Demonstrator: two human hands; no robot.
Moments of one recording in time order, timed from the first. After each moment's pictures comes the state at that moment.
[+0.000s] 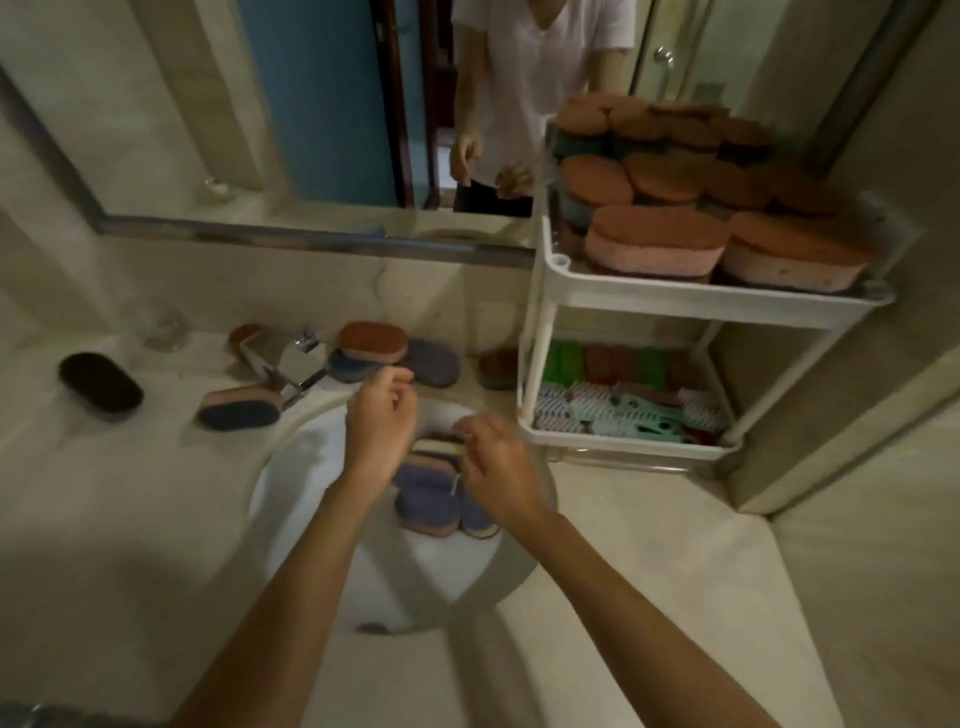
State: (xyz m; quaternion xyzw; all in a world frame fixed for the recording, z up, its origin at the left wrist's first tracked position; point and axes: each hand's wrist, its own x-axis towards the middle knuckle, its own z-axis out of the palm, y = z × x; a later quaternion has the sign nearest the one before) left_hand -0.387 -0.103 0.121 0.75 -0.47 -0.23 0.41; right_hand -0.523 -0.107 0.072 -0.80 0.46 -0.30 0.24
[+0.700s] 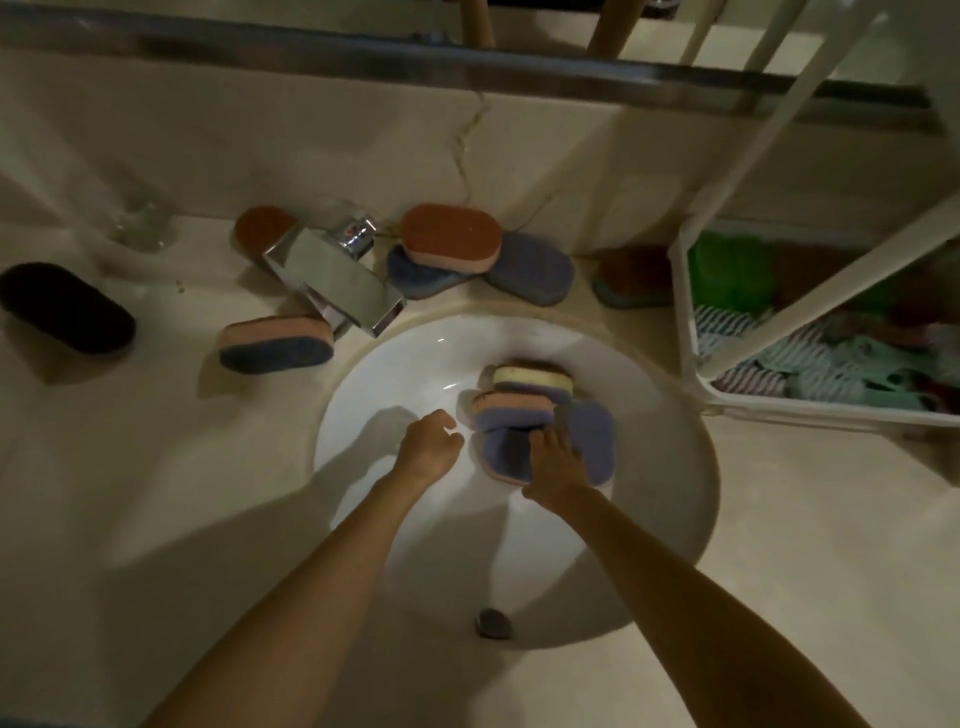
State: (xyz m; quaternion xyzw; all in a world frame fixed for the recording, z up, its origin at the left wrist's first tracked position) left_hand -0.265 -0.152 -0.083 0.79 -0.45 -0.42 0.05; right_hand -0.431 -0.161 -0.130 -0.73 0.60 0.19 0.26
